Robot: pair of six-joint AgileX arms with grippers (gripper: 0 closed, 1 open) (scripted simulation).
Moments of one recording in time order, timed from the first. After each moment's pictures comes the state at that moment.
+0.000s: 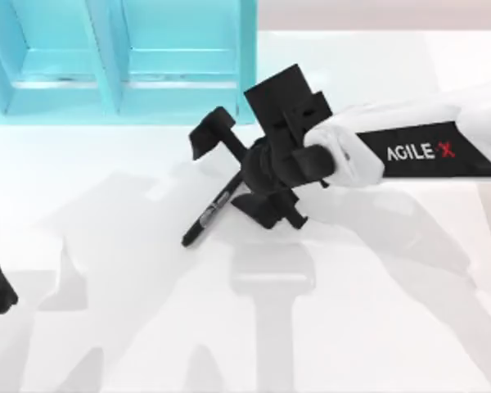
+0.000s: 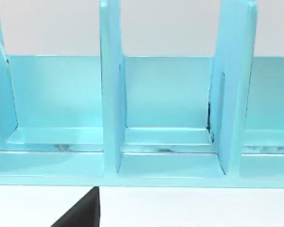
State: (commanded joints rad) left arm 0.00 0.00 0.00 0.00 0.00 0.00; right arm 0.65 2.34 1.45 -0.03 -0.18 1.34
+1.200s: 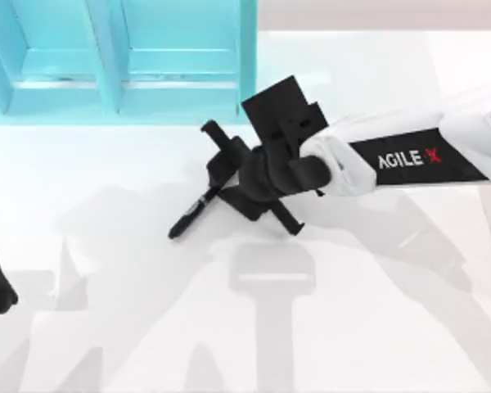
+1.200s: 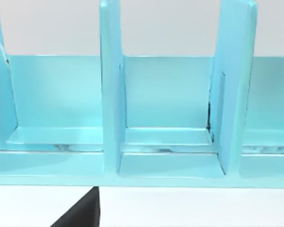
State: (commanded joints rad) left arm 0.00 0.00 0.00 0.00 0.00 0.00; right arm 0.65 2.34 1.45 -0.03 -0.18 1.34
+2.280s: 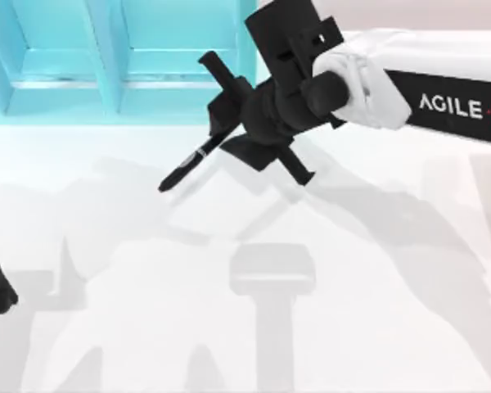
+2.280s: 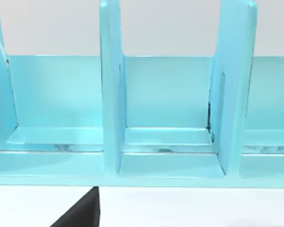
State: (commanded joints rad) left arm 0.00 0.00 0.00 0.00 0.00 0.00; right arm 0.62 2.13 1.62 -0.36 -0.19 1.34
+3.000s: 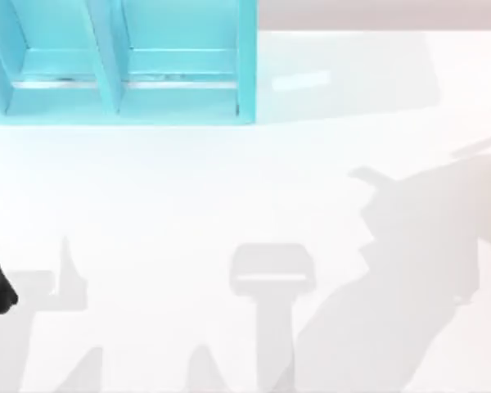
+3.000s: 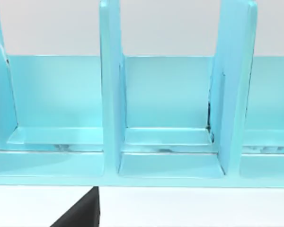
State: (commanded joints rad) left arm 0.00 0.00 0.00 0.00 0.00 0.00; right arm -0.30 1.76 1.22 -0.39 -0.55 0.99
